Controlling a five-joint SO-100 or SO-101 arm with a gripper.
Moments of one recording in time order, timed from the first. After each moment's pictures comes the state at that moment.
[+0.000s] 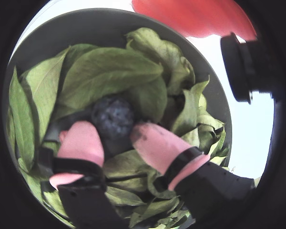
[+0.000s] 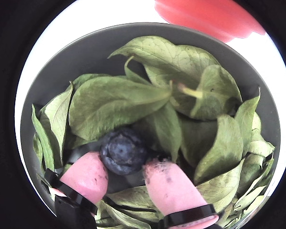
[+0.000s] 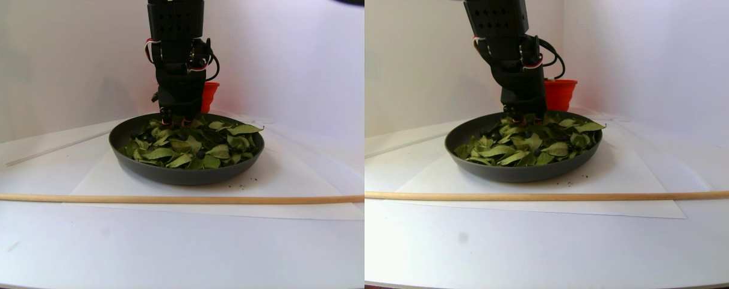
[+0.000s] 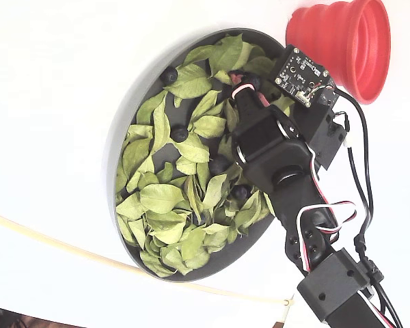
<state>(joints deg) 5.6 61.0 95.1 -25.2 -97.8</state>
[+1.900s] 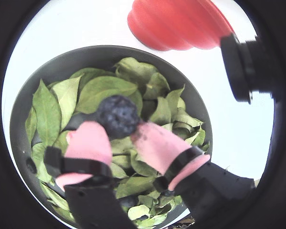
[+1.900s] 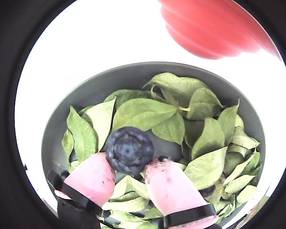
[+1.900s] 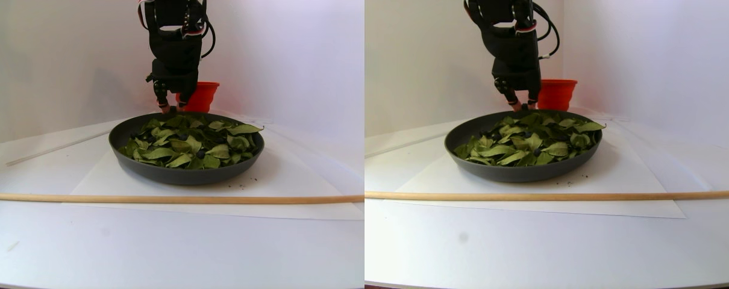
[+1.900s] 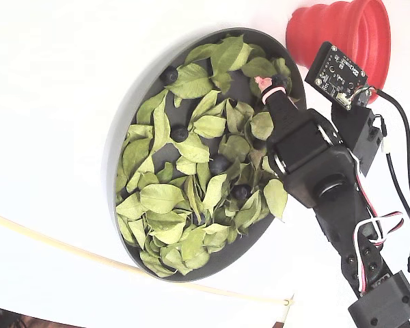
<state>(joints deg) 4.0 78.1 103.8 -14.4 -97.4</state>
